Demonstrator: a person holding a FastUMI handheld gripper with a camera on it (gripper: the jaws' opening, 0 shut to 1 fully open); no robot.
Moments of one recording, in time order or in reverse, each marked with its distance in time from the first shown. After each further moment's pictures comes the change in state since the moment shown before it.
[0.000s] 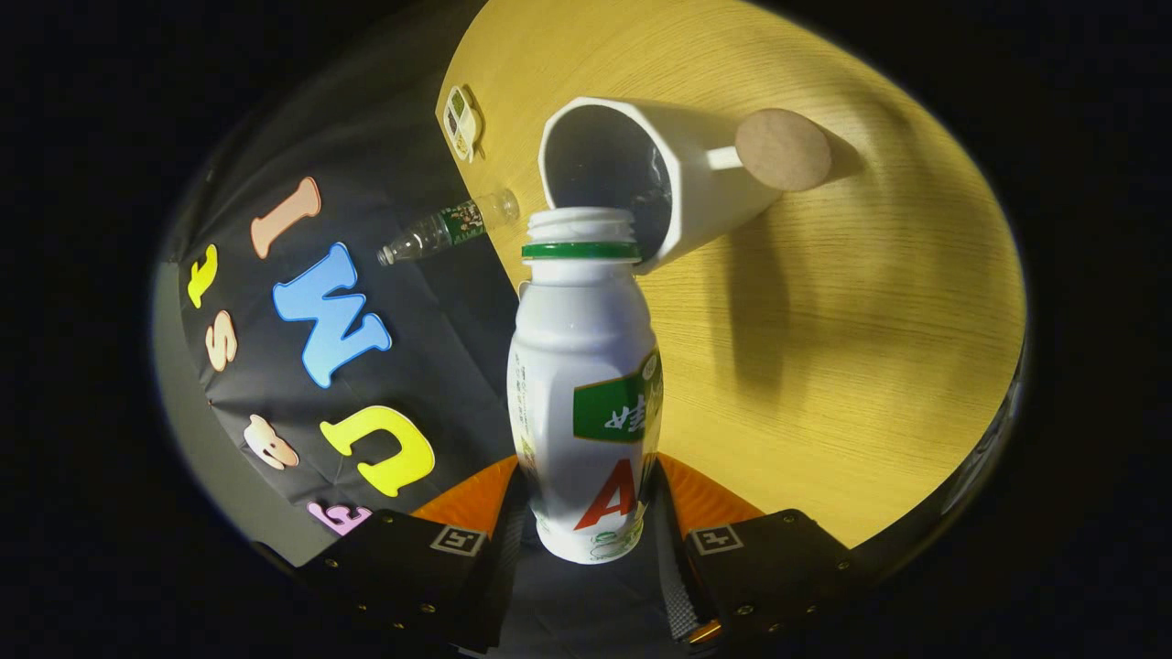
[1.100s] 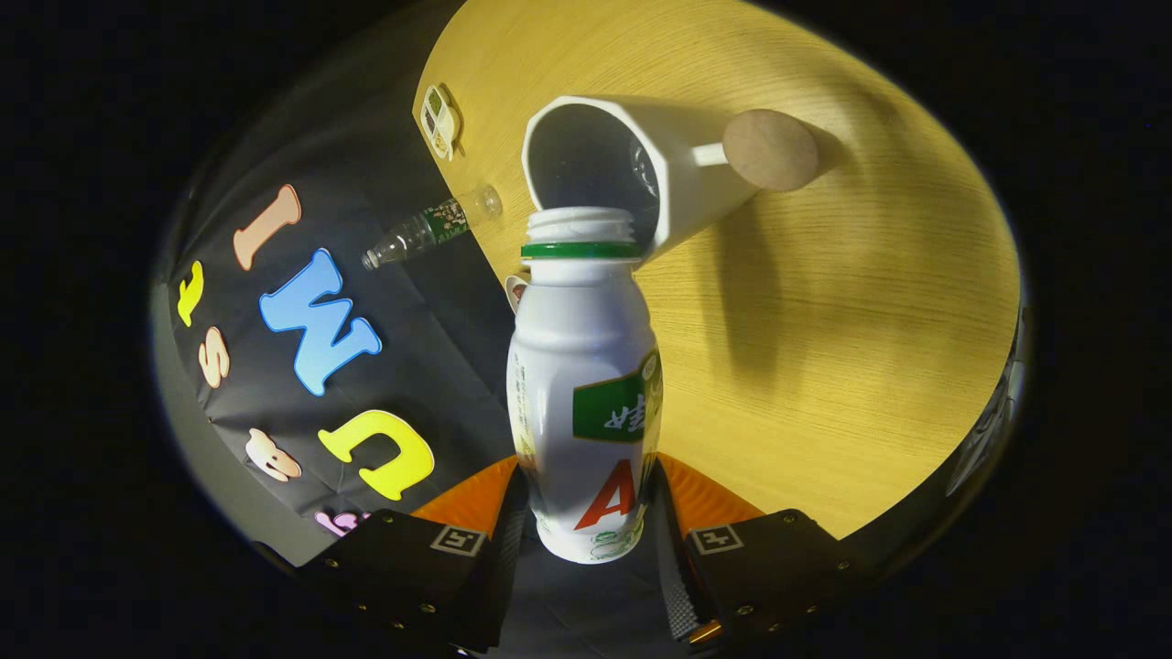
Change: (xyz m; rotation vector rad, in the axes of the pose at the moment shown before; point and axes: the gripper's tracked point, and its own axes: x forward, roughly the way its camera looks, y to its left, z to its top) arm -0.007 0.000 -0.004 0.052 0.033 -0.042
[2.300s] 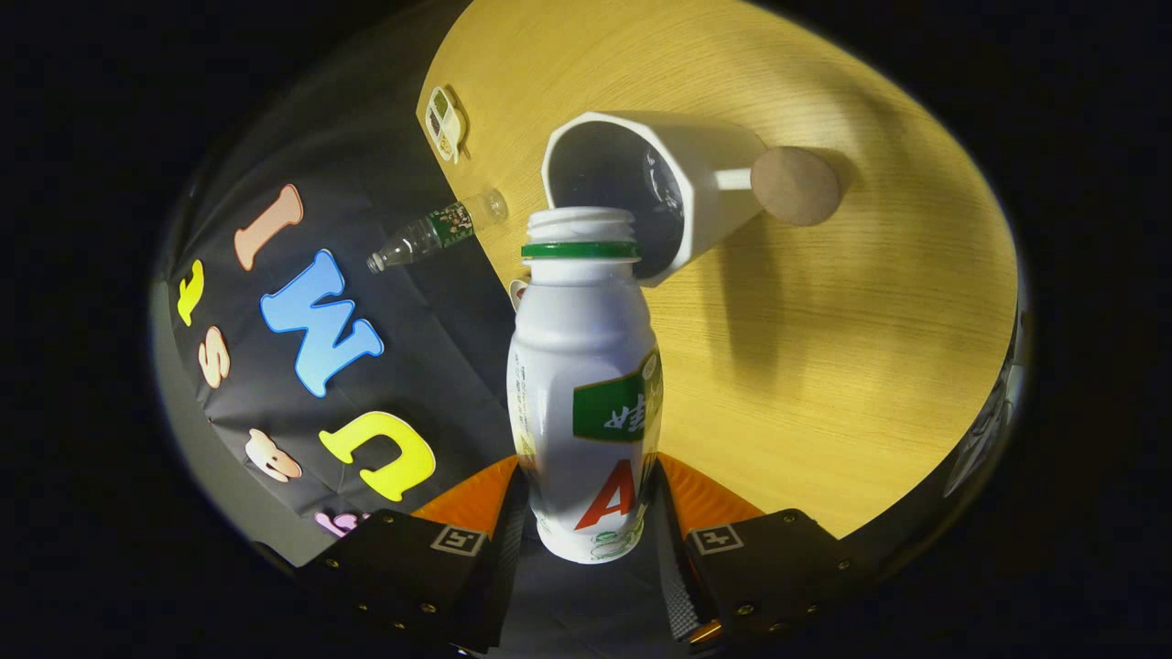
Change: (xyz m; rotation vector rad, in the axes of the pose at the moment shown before) arm -0.005 0.006 0.003 -0.040 -0.009 -0.008
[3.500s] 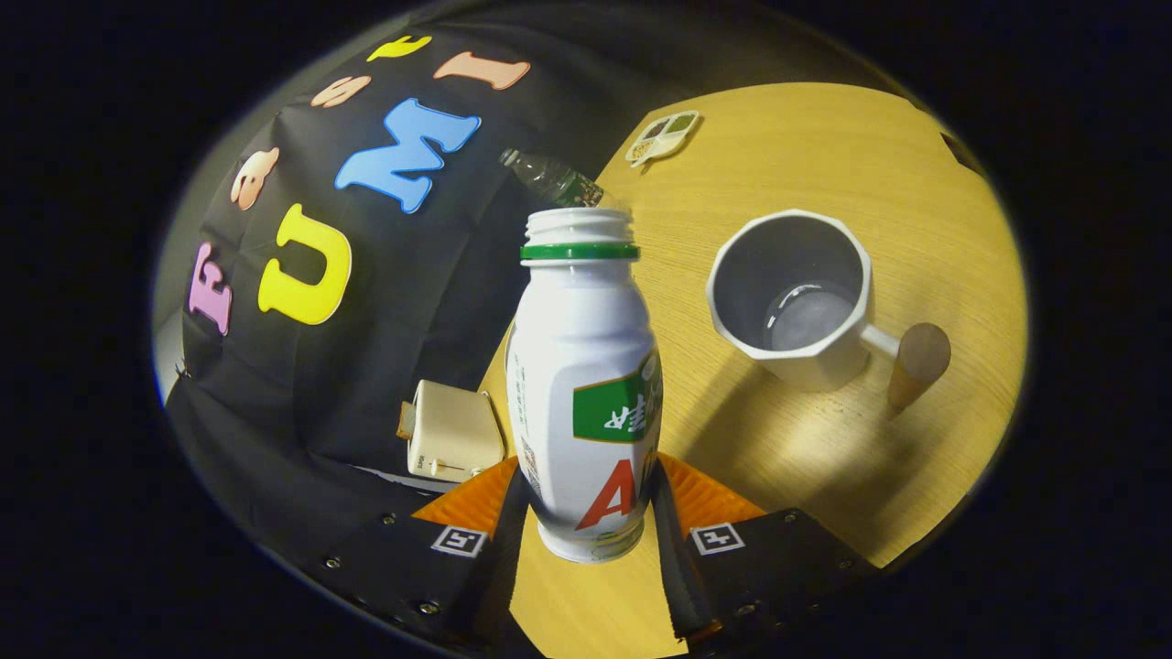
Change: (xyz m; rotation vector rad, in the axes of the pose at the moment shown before) arm 0.038 -0.037 0.020 -0.932 -0.261 -0.159
